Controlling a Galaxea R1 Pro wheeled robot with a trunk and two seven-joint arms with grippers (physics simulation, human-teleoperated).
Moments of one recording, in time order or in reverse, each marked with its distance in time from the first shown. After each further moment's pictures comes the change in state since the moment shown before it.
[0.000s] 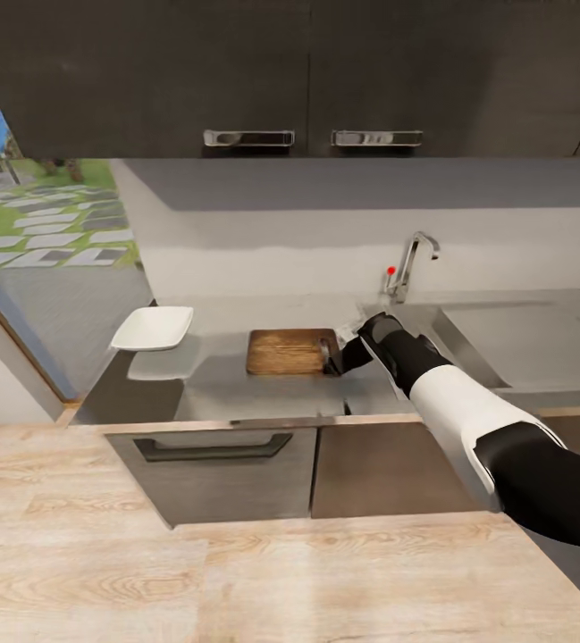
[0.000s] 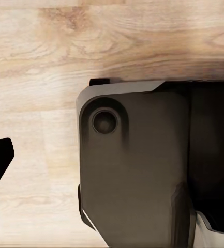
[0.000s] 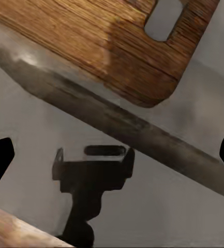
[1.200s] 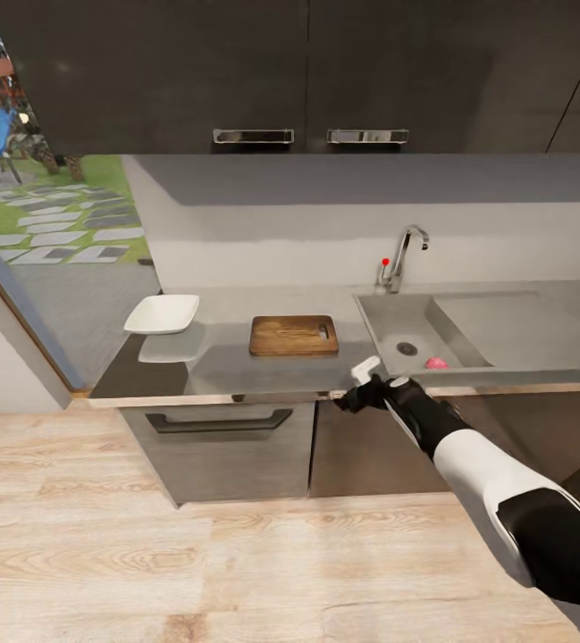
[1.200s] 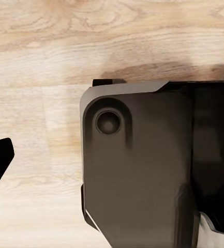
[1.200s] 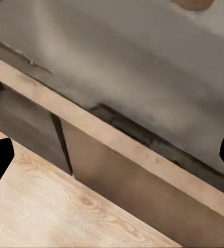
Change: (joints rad) left arm 0.000 0.006 0.004 -0.002 0.000 0.000 0.000; right arm 0.244 -0.098 -0.029 -0.013 -0.038 -0.491 -0.052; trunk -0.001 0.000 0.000
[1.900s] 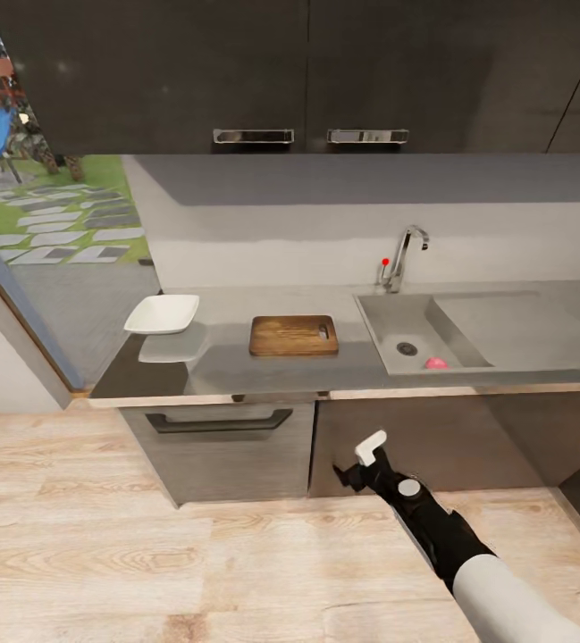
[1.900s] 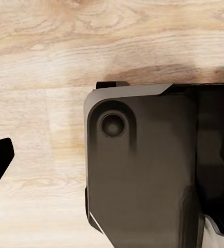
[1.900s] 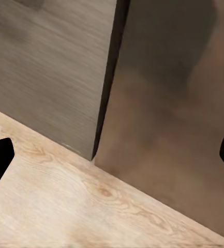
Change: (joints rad) left arm 0.000 0.008 0.001 -0.006 0.000 -0.001 0.000; right arm 0.439 -0.015 -0.048 -0.208 0.002 -0.268 -0.159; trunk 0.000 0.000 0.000
